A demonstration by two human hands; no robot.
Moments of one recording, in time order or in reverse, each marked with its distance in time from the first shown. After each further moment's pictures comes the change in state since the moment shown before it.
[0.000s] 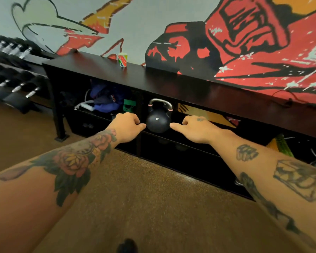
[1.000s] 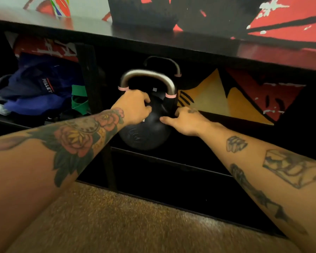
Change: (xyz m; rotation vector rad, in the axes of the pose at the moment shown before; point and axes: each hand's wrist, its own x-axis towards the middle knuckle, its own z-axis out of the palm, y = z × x) left_hand 0.465 -0.088 0.313 0.054 0.124 0.352; right_hand 0.479 0.167 0.224 0.094 0.133 0.145
